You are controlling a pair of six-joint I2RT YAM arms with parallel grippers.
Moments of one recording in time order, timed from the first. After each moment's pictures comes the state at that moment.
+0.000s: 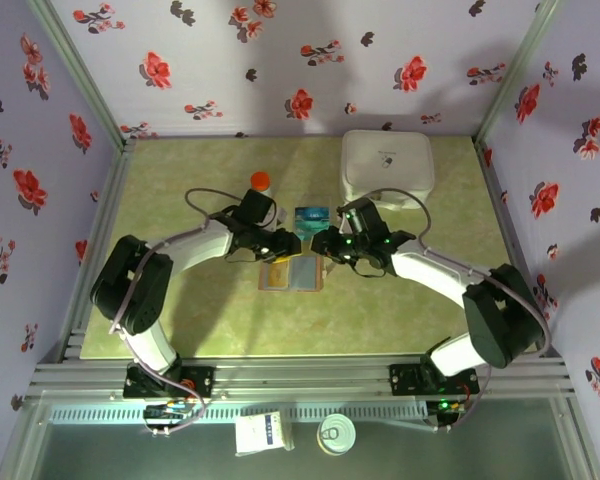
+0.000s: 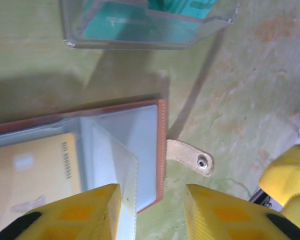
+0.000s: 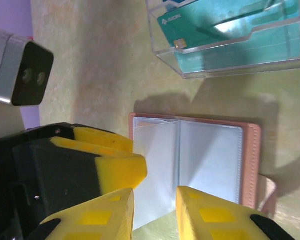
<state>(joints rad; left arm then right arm) -0.63 1.74 1.08 -0.35 0.49 -0.73 0.60 1.45 0.84 -0.17 -0.39 0.88</state>
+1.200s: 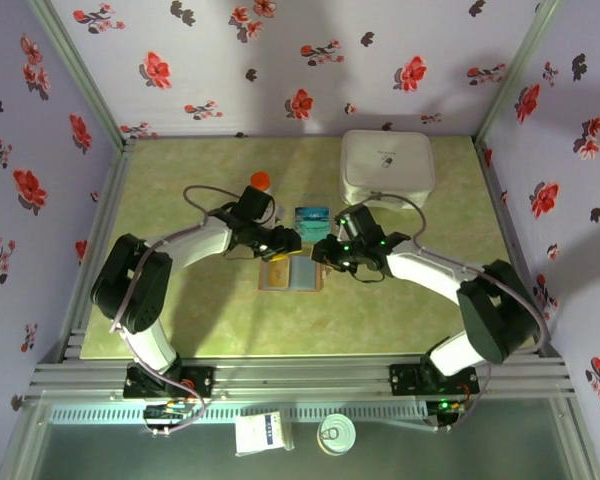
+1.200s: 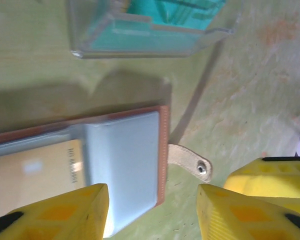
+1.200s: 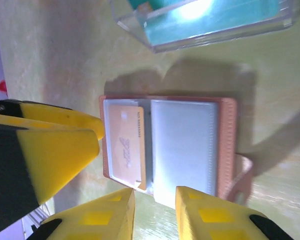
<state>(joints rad) -0.58 1.71 1.08 -0.39 0.49 -0.71 0.65 1.52 0.86 -0.22 -0.38 0.88</state>
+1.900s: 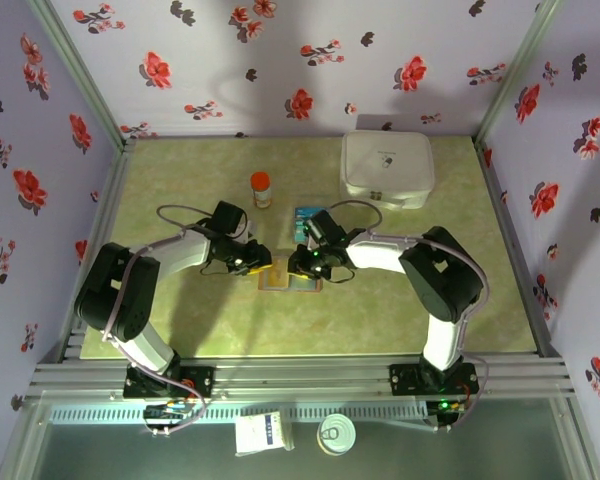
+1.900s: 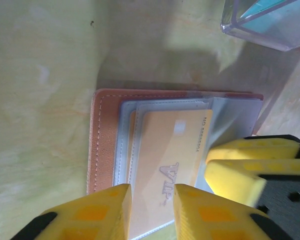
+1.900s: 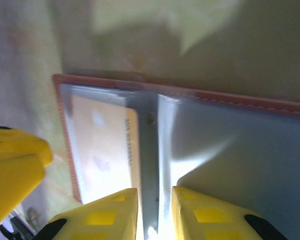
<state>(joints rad) -0.47 1.64 0.87 -0.37 0.49 -0.67 0.74 1.85 1.01 -0.20 -0.40 0.89</state>
